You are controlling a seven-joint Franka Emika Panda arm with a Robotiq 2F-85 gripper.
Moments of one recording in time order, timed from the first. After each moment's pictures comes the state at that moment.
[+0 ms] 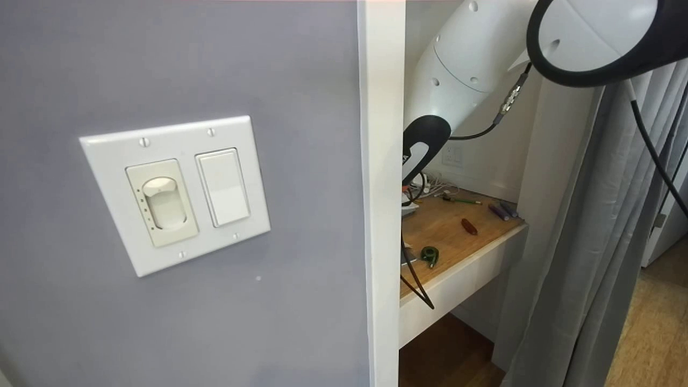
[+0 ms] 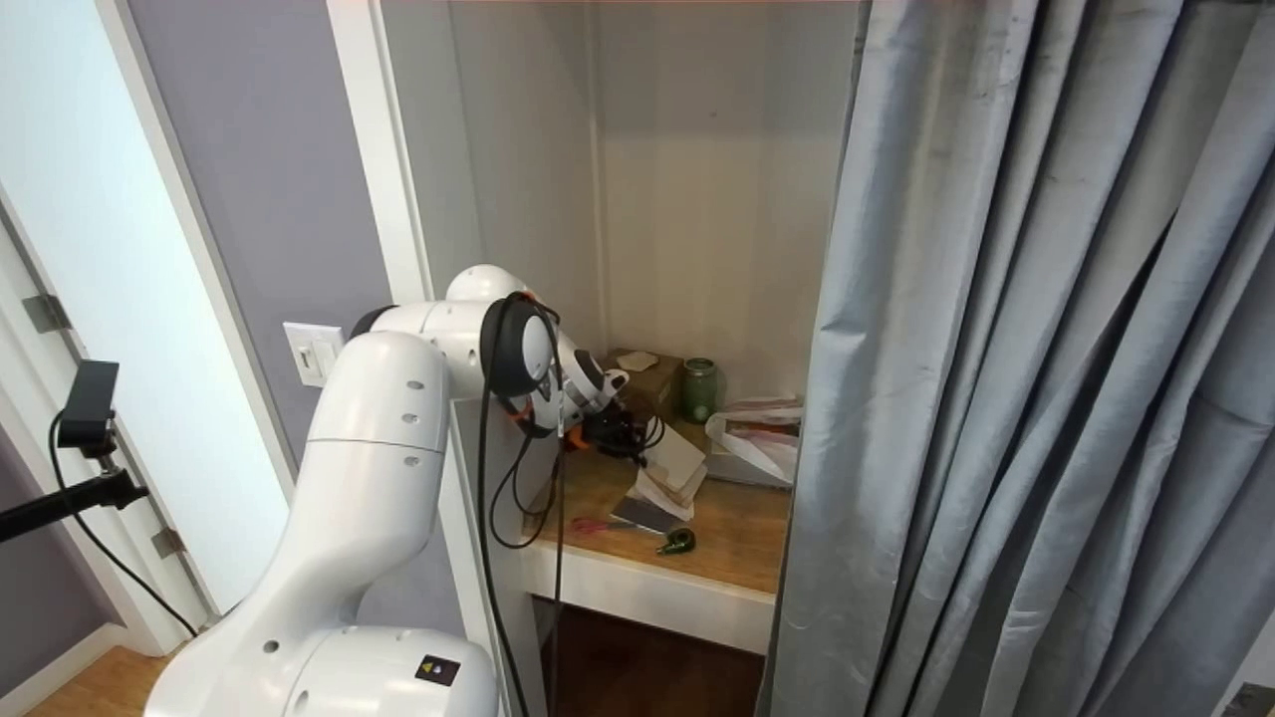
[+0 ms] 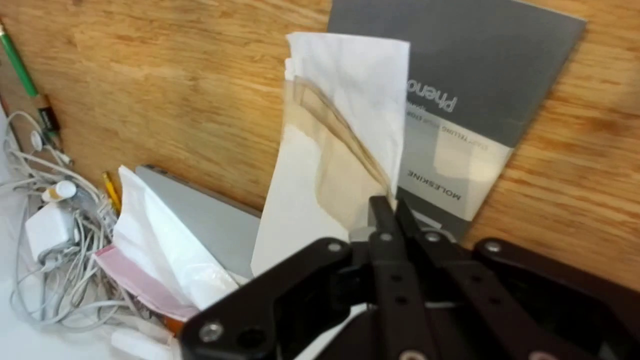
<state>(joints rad) 0.53 0.74 -0.15 -1.59 -0.69 2.35 0.50</state>
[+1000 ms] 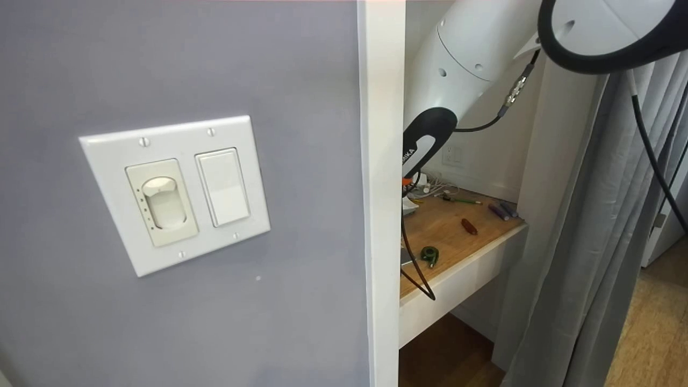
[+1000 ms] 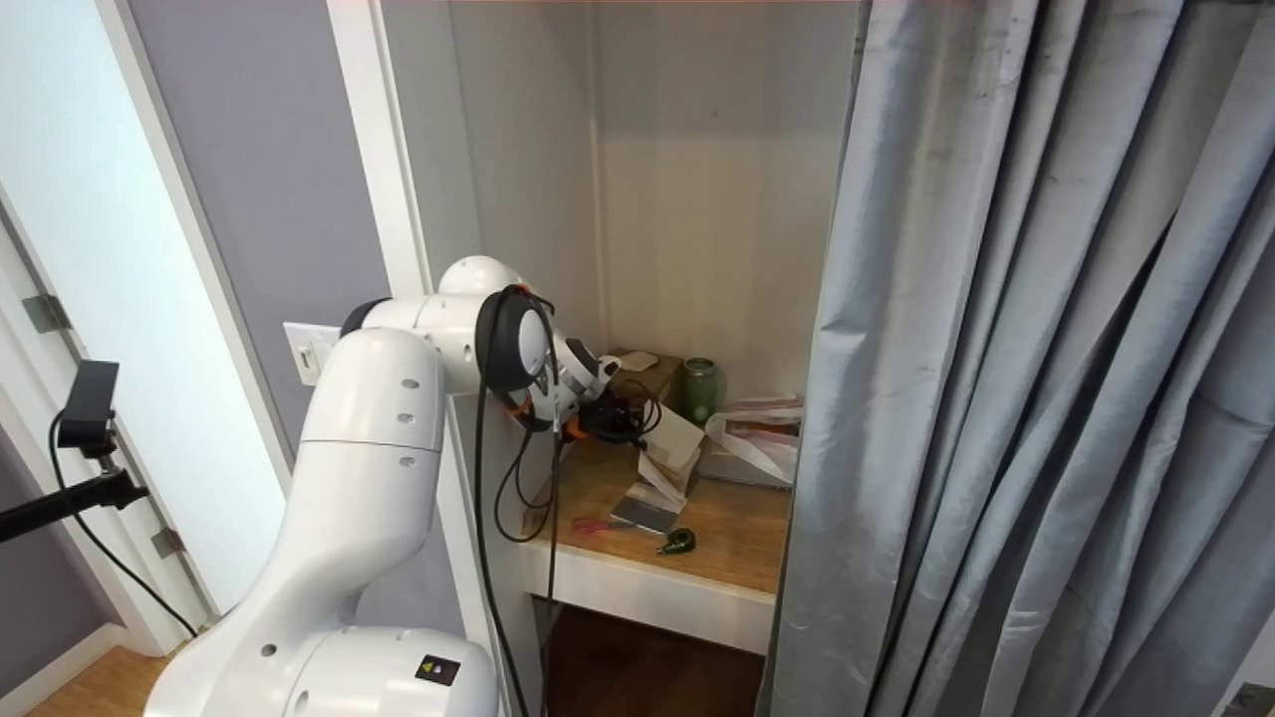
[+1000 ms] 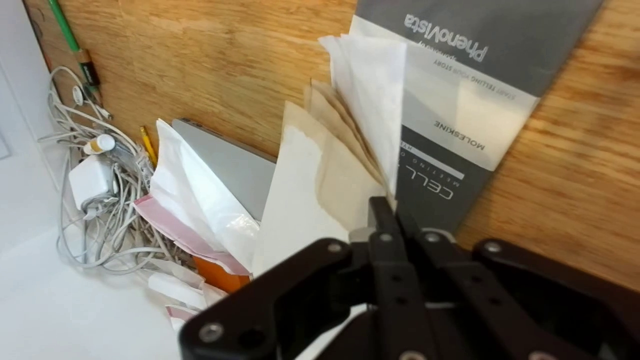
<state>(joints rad) 0.53 0.70 -0.14 -1.59 -0.81 2.35 0.56</state>
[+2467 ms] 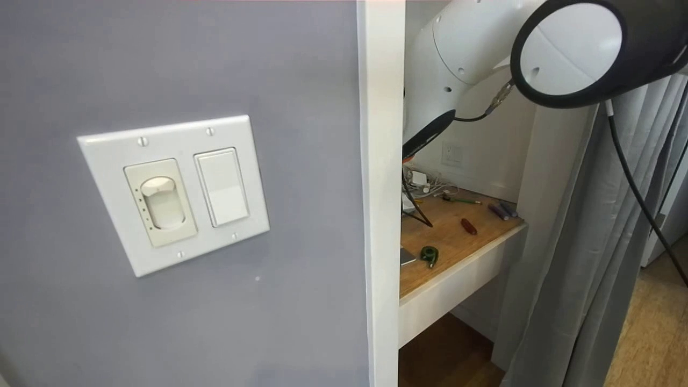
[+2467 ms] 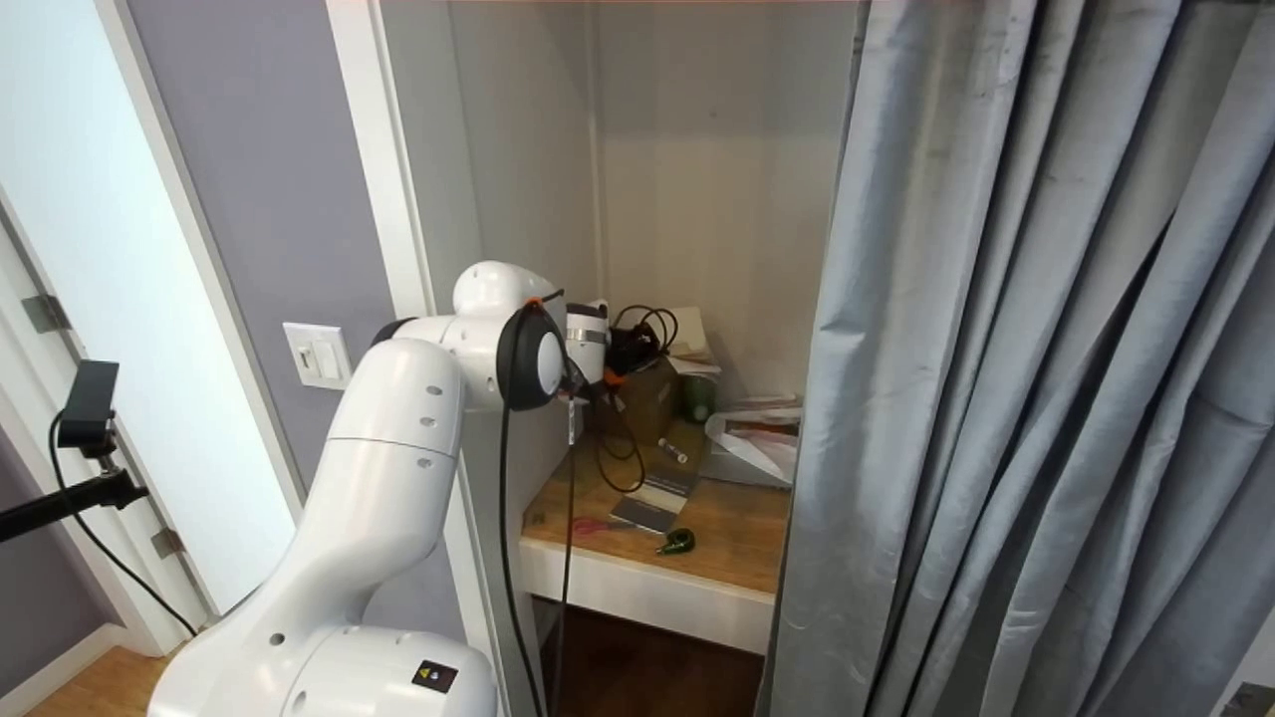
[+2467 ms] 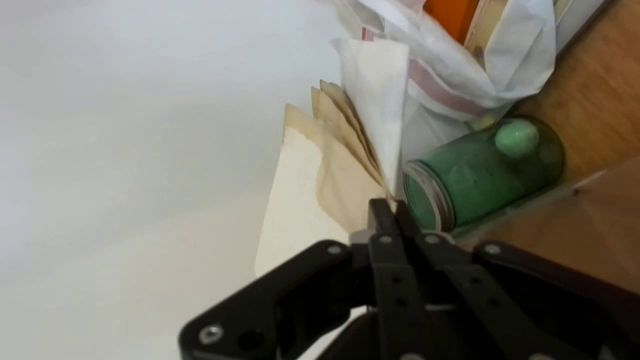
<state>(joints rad) 0.48 0.82 -0.11 -1.25 -1.54 2.44 0.68</state>
